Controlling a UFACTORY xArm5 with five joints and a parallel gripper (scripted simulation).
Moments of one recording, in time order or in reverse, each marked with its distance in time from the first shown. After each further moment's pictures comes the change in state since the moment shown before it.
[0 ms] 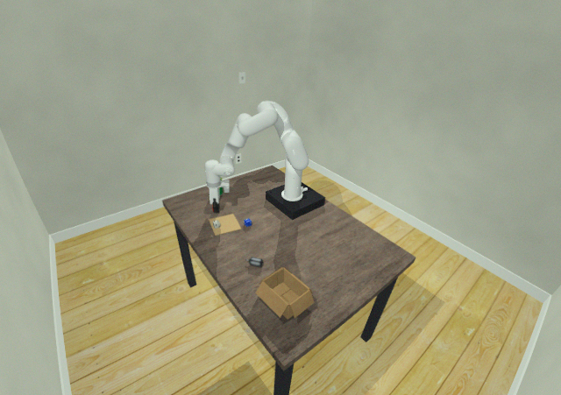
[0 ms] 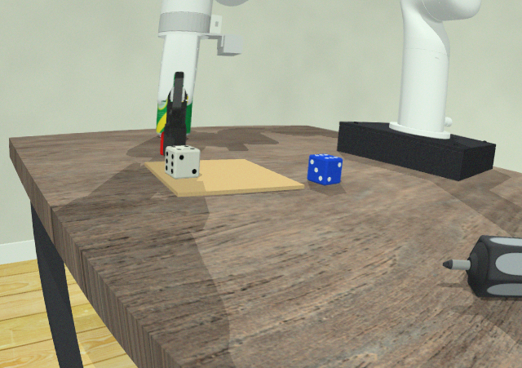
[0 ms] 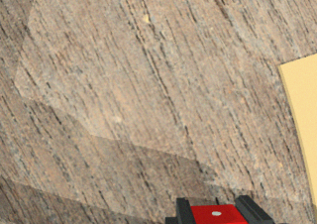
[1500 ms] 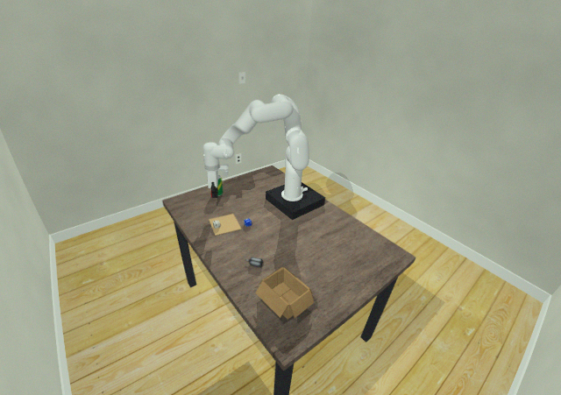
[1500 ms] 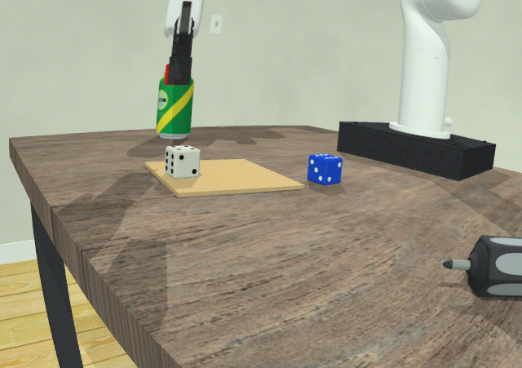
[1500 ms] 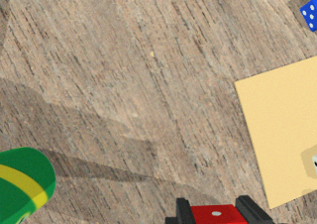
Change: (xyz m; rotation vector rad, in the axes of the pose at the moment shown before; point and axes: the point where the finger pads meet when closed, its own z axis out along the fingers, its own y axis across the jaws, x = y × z) arm 0.000 -0.001 -0.100 0.000 0.000 0.000
